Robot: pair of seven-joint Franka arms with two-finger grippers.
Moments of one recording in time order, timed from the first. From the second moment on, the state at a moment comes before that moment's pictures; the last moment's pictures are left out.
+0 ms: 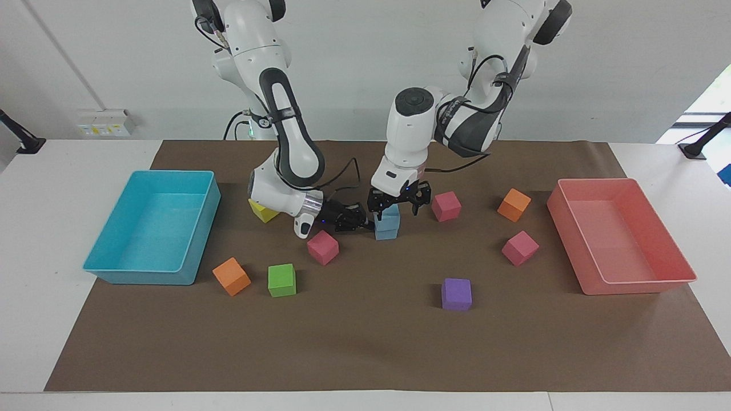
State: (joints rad) left arm -0.09 0.35 -0.64 -1.65 0.28 2.02 -0.94; right arm 0.31 0.37 0.06 -2.09 1.43 2.27 -0.75
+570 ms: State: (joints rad) left arm -0.08 0.06 -0.38 -1.65 0.05 1.80 -0.58; right arm 0.31 0.34 0.06 -2.12 1.43 2.34 -0.75
